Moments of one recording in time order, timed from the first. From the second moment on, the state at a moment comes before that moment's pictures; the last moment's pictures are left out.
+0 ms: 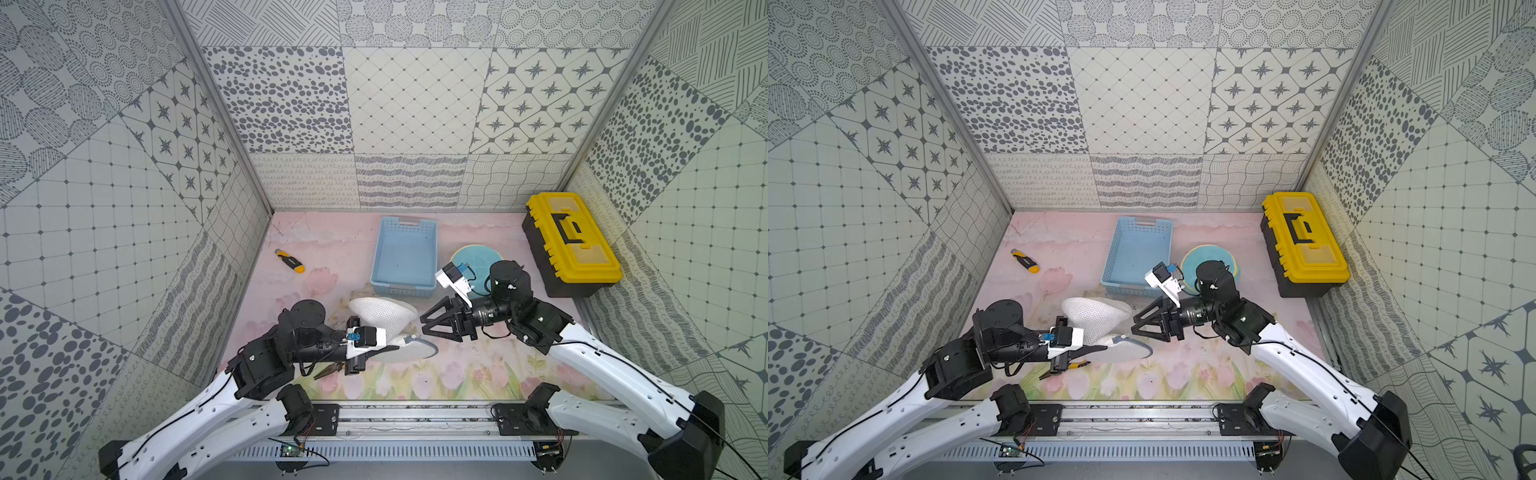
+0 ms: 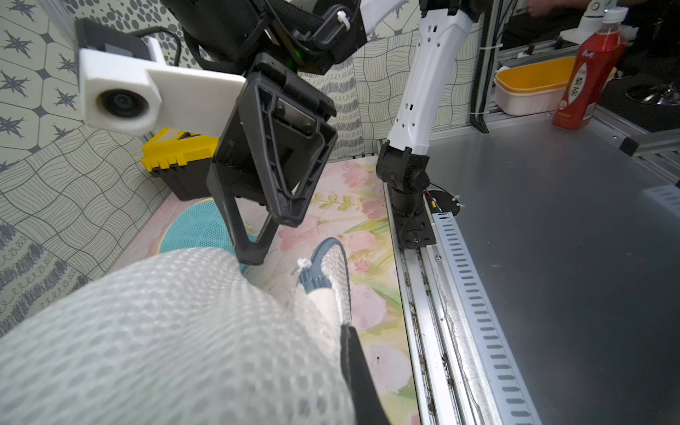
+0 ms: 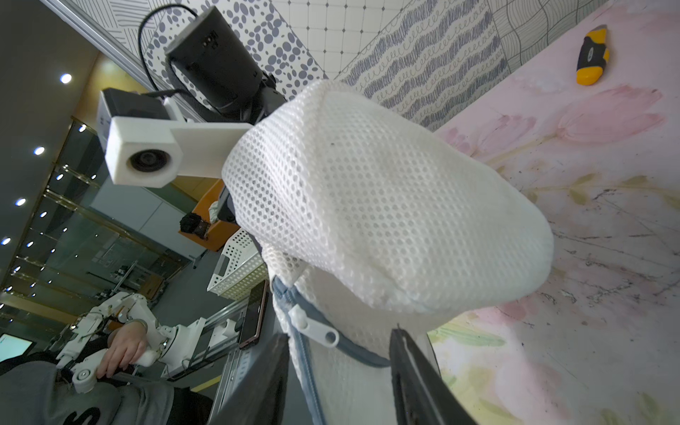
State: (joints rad) left arm -0.83 0.63 0.81 -0.49 0.58 0.43; right arm 0.71 1.02 0.86 -0.21 -1.00 0.36
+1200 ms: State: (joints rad) left arm -0.77 0.65 0.83 -0.53 0.72 0.43; right arm 0.84 1.09 0.97 -0.42 -0.98 0.15
